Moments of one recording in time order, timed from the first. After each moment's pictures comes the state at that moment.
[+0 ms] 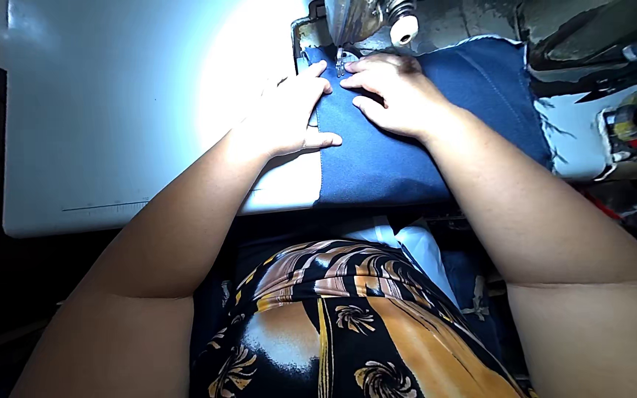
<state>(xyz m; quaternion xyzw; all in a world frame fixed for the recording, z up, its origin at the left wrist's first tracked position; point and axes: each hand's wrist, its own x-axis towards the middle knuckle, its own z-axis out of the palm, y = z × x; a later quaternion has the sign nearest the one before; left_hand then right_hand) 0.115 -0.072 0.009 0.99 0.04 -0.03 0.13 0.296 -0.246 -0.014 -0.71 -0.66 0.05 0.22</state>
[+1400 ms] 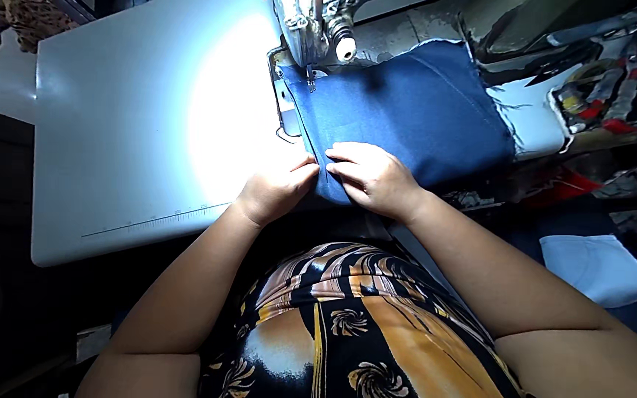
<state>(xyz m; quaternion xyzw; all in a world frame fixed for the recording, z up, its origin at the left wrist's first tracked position) 0.052 -0.131 -0.015 0.95 -0.14 0.25 0.16 0.197 -0.323 -0.040 -0.68 -0.66 -0.05 0.32</state>
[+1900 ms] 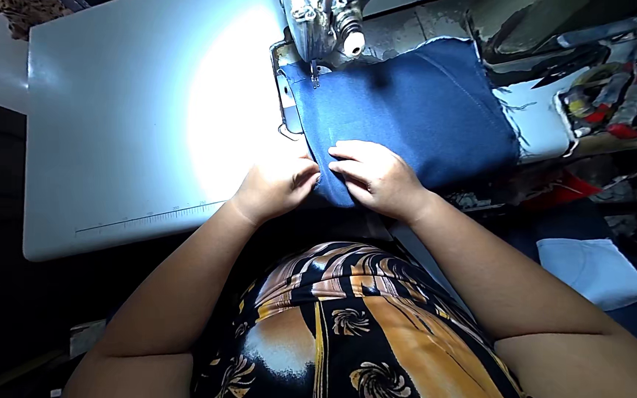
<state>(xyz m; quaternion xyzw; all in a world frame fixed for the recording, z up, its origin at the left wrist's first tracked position) 0.048 -0.129 -0.004 0.96 -0.06 0.13 0.24 0.197 -0.322 -0.041 -0.68 -0.65 -0.05 0.33</state>
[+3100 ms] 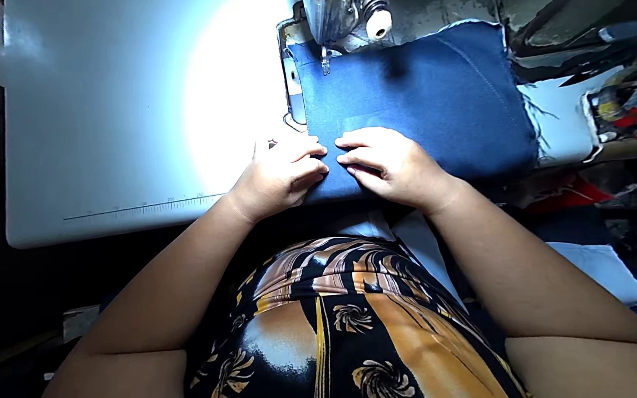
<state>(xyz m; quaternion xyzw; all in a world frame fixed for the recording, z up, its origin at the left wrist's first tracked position) 0.040 -0.120 -0.020 0.96 -0.09 0.18 0.20 0.218 -0.317 -0.029 -0.66 -0.68 0.02 0.32</state>
